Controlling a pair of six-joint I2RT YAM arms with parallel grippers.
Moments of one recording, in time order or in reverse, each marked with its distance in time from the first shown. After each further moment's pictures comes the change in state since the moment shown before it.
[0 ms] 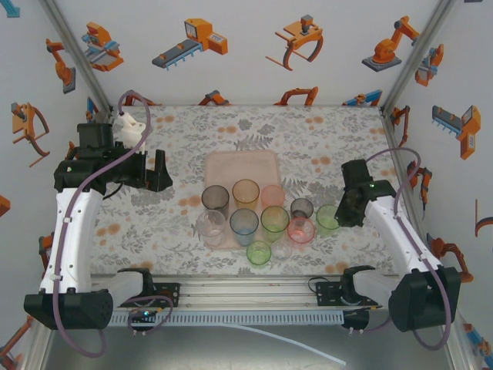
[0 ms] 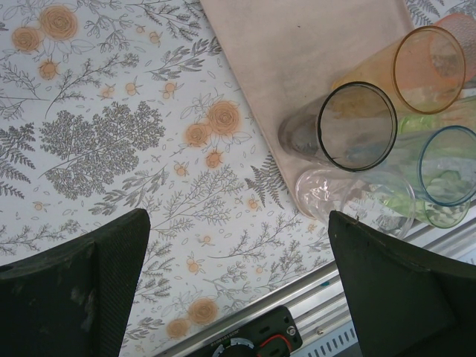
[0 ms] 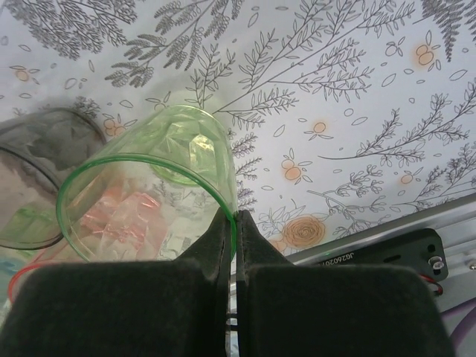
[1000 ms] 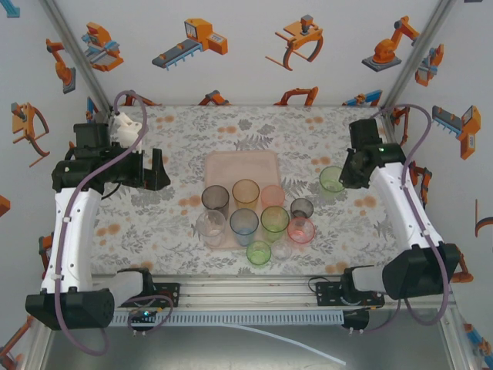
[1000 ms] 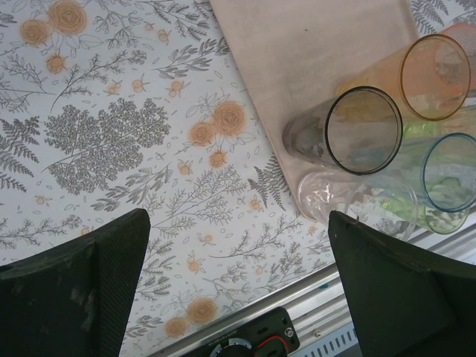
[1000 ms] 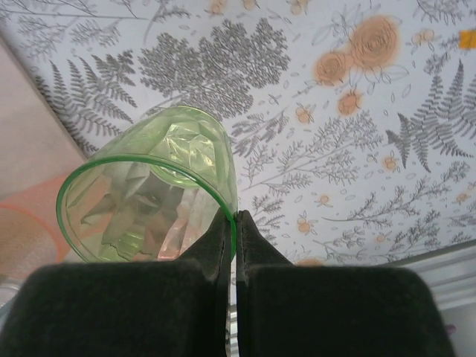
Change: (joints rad) left arm 0.034 0.004 0.000 0.000 0.007 -0.008; right arm -0.029 0.230 0.453 -0.053 0.013 -0.136
